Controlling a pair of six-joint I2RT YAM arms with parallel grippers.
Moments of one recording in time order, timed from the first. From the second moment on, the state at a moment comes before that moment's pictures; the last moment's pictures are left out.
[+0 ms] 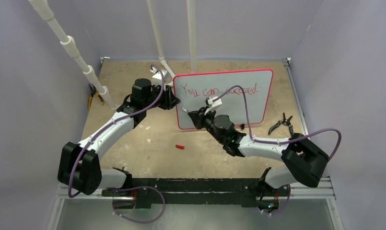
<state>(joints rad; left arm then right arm) -0.39 1.33 0.92 -0.01 0.38 -0.26 0.91 1.41 0.61 0.73 0.30 0.39</state>
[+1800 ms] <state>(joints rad) -0.39 1.33 0.92 0.00 0.38 -0.26 0.92 1.36 0.57 0.74 0.40 0.43</state>
